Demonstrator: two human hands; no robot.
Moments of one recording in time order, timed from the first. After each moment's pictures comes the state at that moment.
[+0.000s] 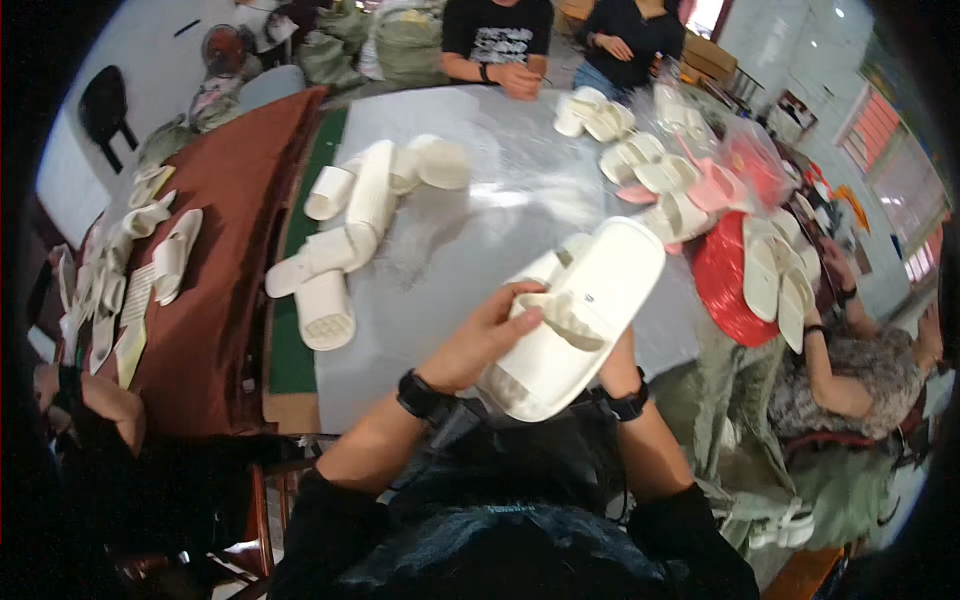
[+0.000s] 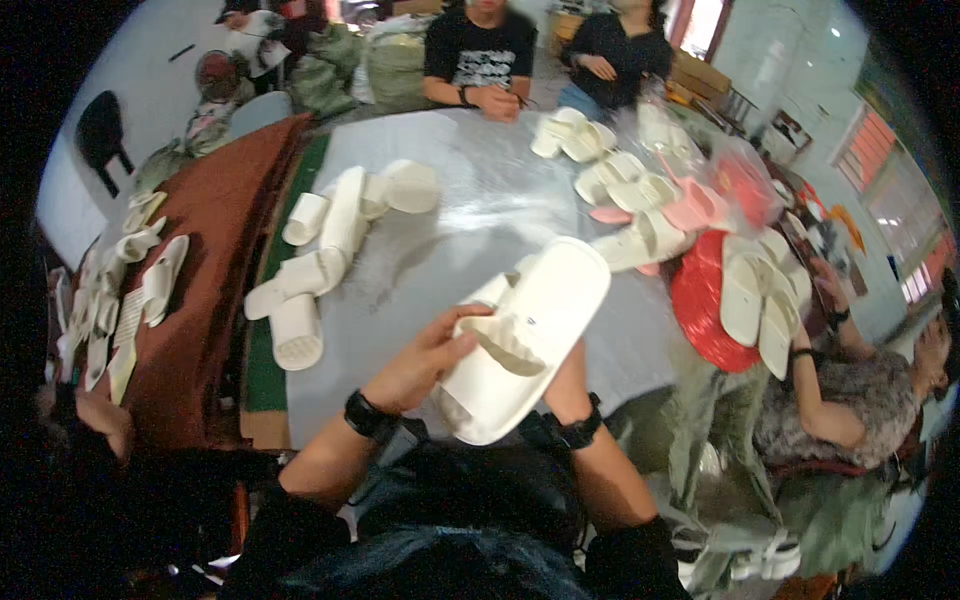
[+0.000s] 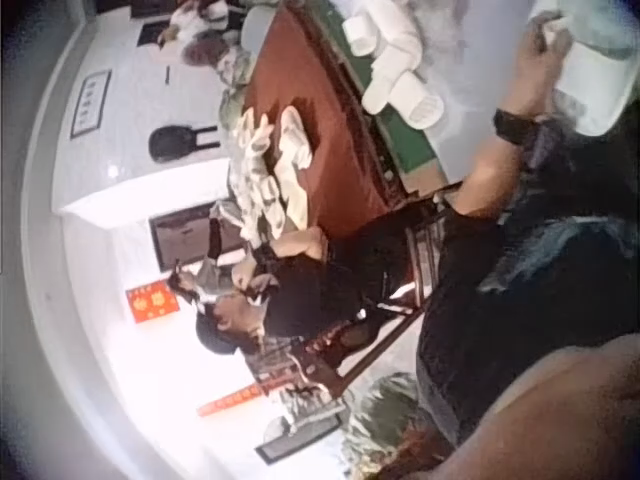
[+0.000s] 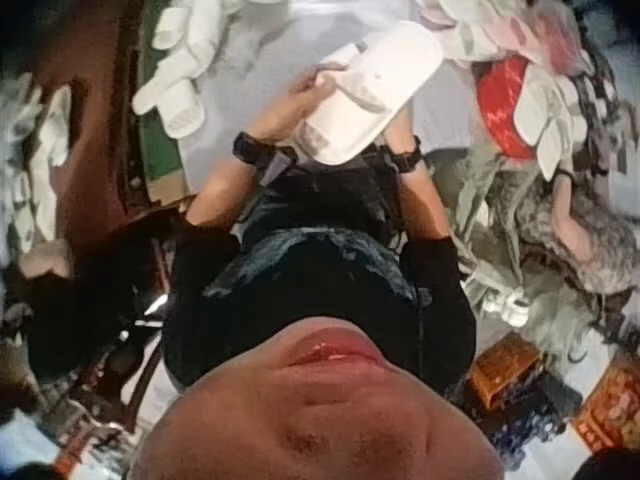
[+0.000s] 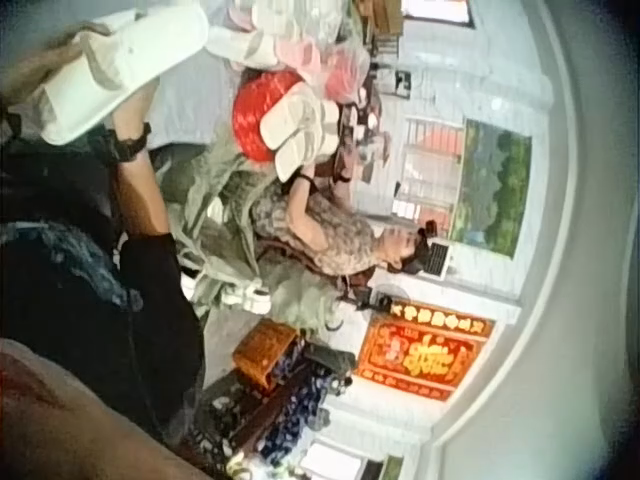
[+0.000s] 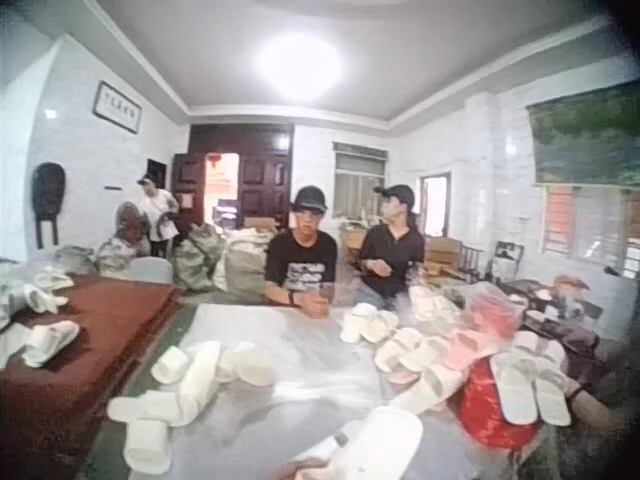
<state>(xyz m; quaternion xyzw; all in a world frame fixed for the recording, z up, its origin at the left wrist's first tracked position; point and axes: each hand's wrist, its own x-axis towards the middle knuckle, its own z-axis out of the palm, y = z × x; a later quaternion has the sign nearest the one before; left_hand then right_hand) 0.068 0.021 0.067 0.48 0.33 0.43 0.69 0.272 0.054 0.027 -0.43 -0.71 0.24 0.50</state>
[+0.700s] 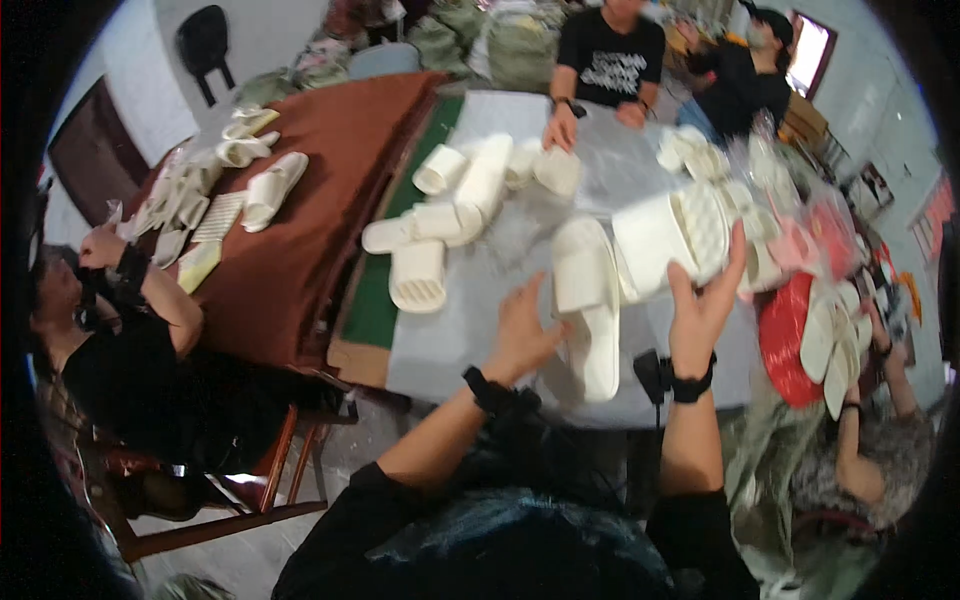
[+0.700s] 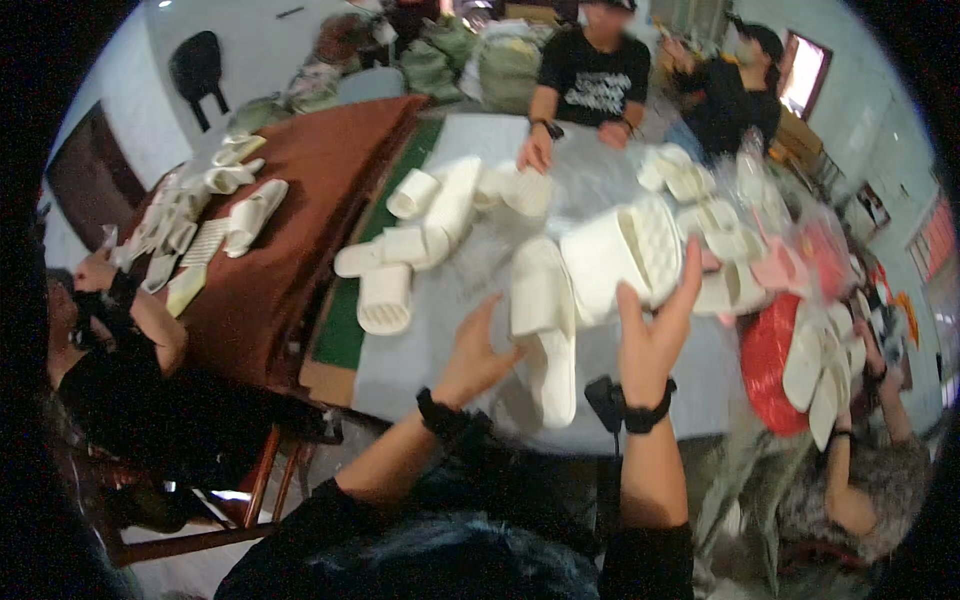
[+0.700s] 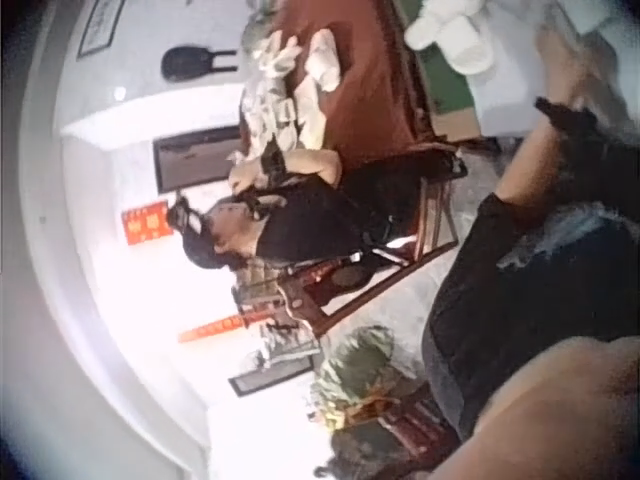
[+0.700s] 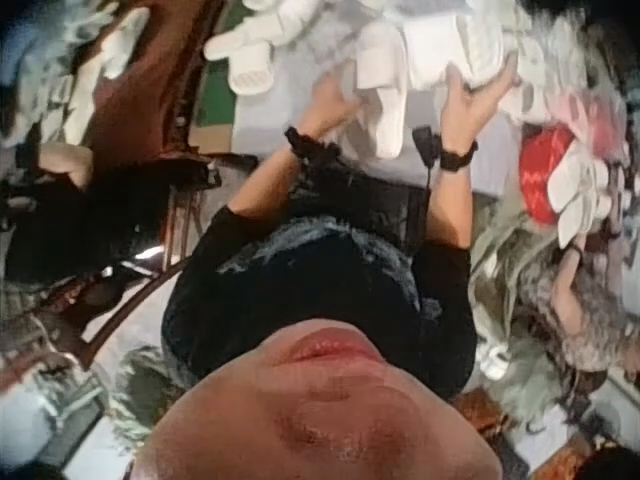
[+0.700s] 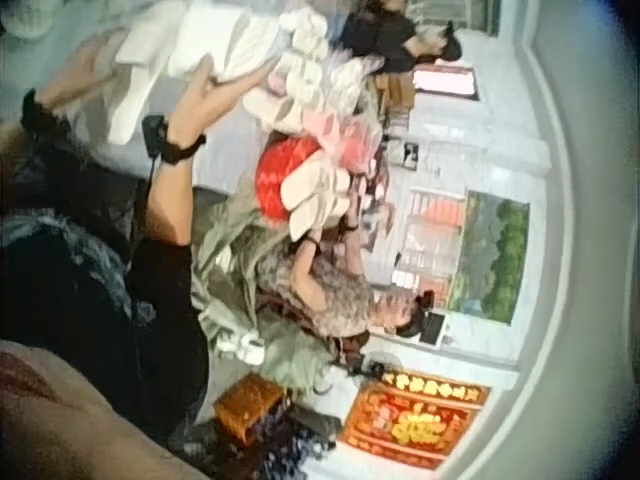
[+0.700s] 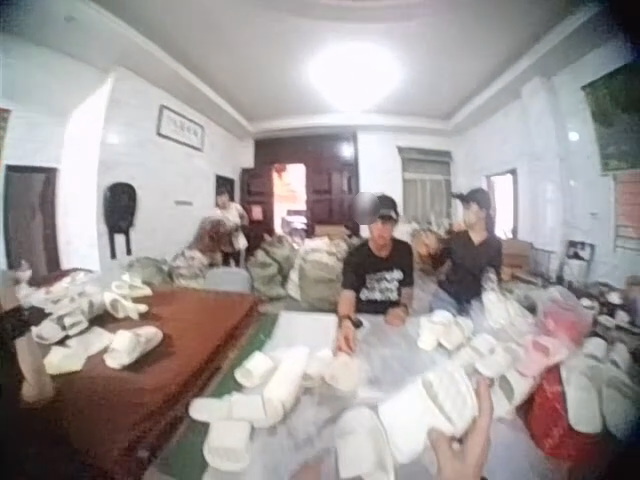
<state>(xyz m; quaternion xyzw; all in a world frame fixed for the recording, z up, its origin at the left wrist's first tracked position) 0.032 0.005 -0.006 0.61 0.63 0.47 0.15 0.220 0.056 0.122 -0.30 -0.67 0.21 0.65</state>
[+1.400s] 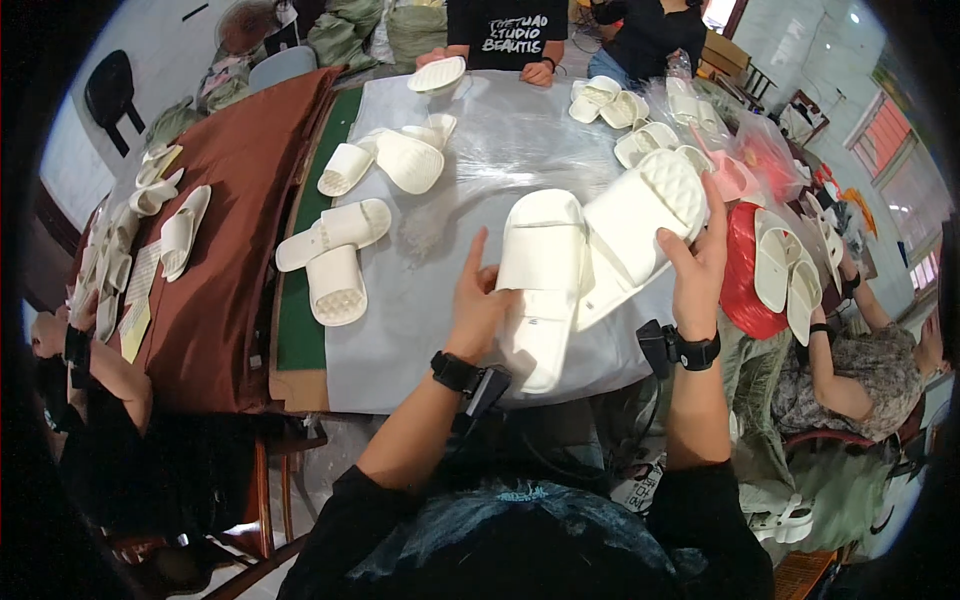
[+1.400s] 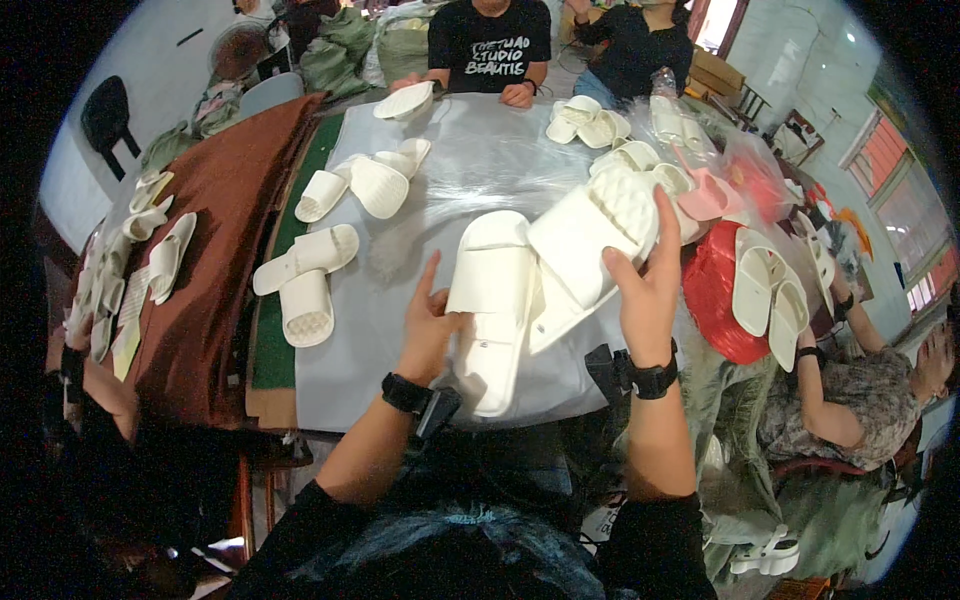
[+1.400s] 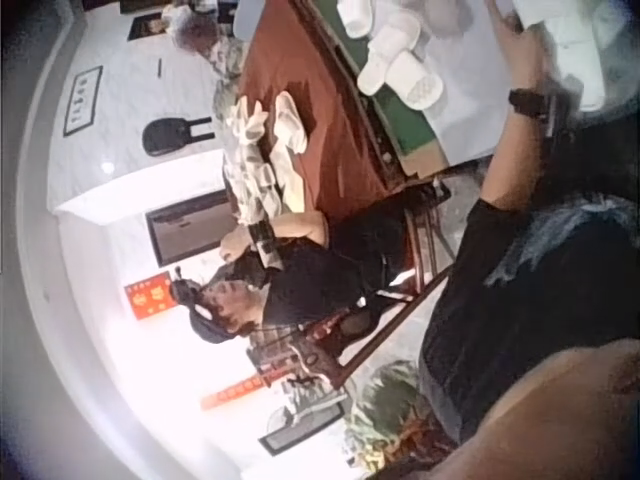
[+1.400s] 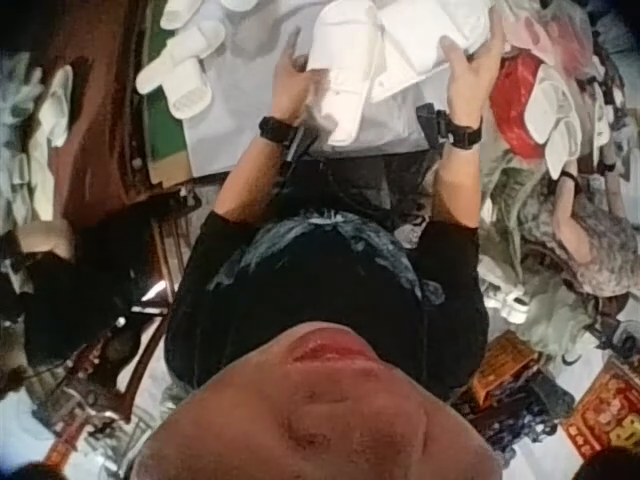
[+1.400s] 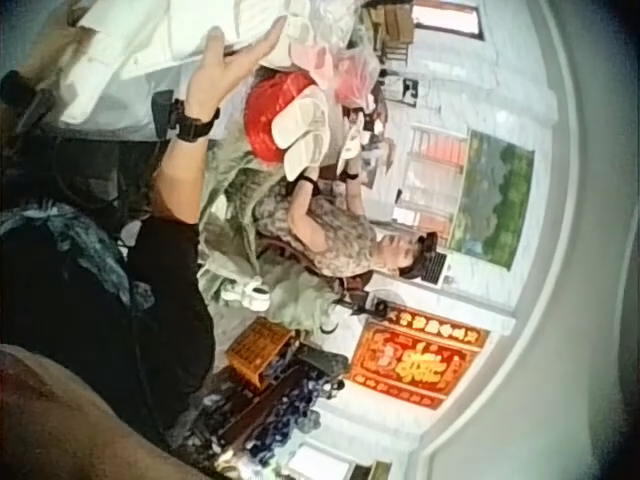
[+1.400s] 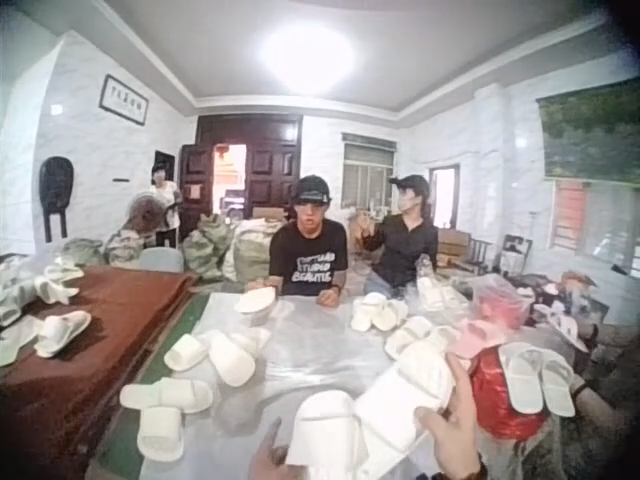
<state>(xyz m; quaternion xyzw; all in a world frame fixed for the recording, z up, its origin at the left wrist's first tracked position) 0.070 0.031 0.010 0.39 0.40 0.64 0.52 0.302 0.075 0.121 -0.34 -0.65 0.25 0.63</state>
